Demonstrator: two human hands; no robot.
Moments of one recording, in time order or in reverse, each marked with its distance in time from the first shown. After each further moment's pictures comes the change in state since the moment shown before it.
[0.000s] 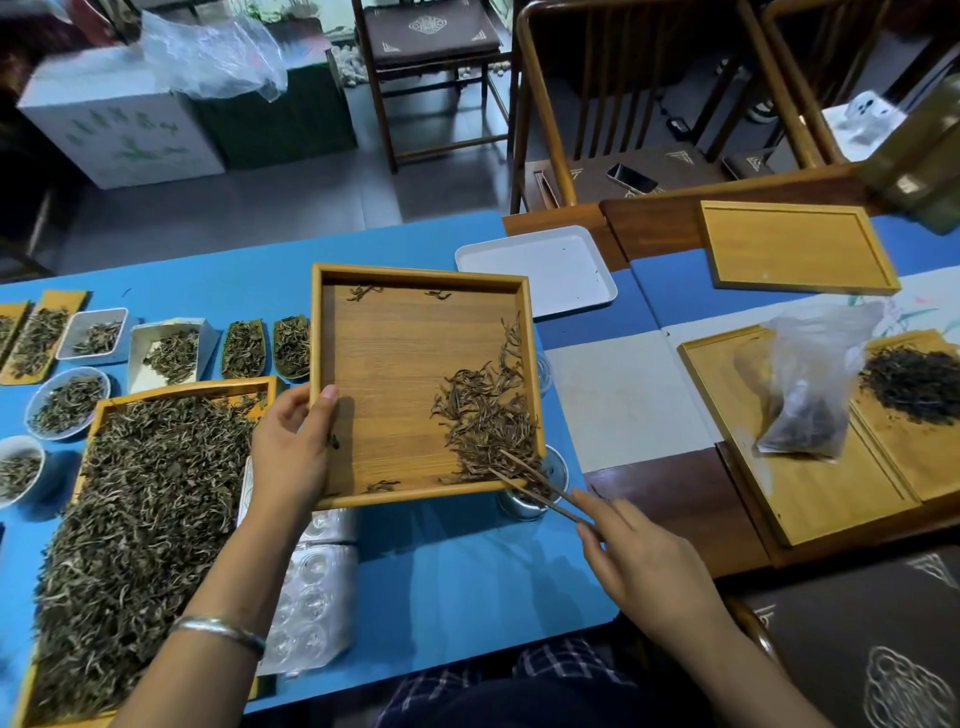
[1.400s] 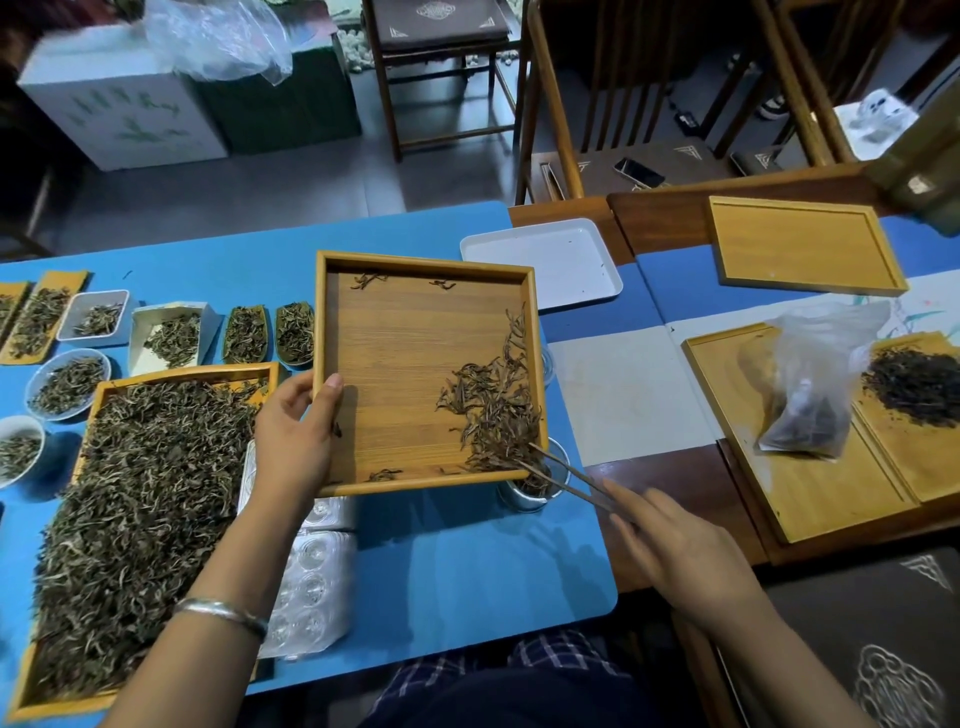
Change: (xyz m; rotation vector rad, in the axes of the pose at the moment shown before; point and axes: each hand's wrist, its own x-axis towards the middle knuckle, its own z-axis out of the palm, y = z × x) left_hand -0.001 -0.002 0.000 -0.006 0.004 0.015; right_hand -0.005 0.031 -0.008 0.007 -0.026 -0.018
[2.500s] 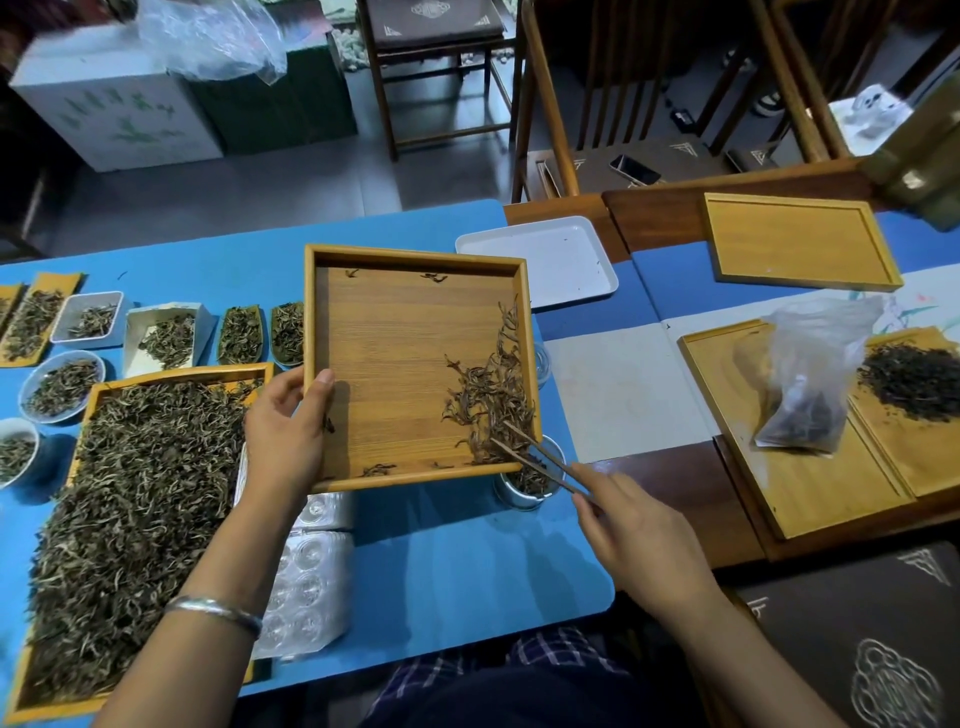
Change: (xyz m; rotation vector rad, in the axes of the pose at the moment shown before) left_hand -0.002 0.012 0.001 0.049 0.009 0.013; right_hand 0.017 -0.026 0.011 0.043 -0.056 0.115
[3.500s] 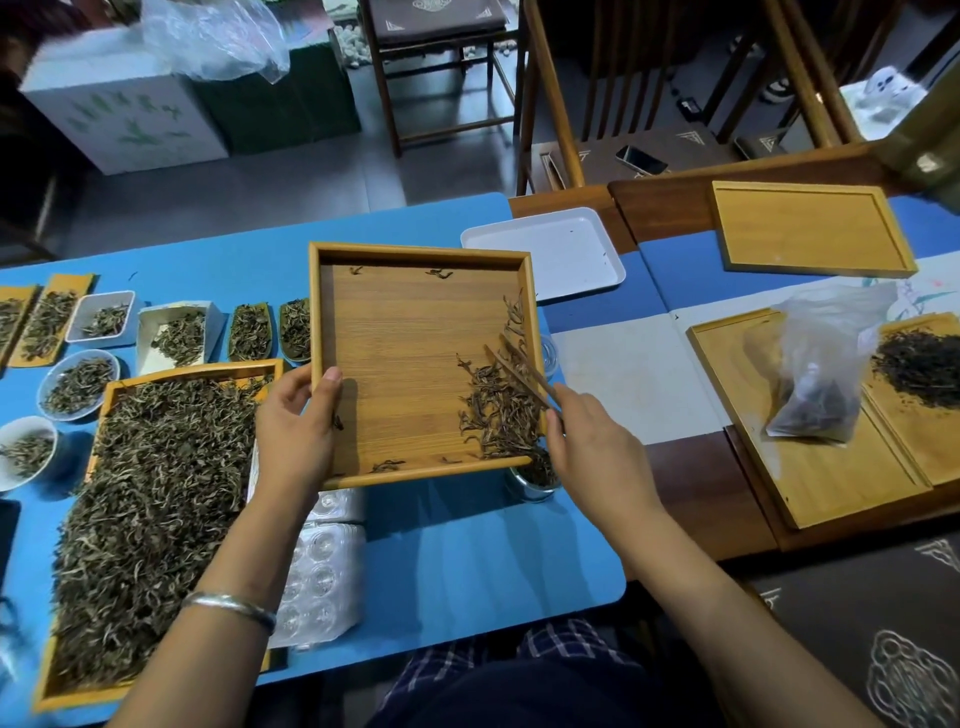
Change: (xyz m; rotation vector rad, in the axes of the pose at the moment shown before) left_hand -0.005 -0.001 -0.002 -0.043 -0.003 -0.012; right_hand 0.063 -0.033 0.008 -0.018 0.143 0.042
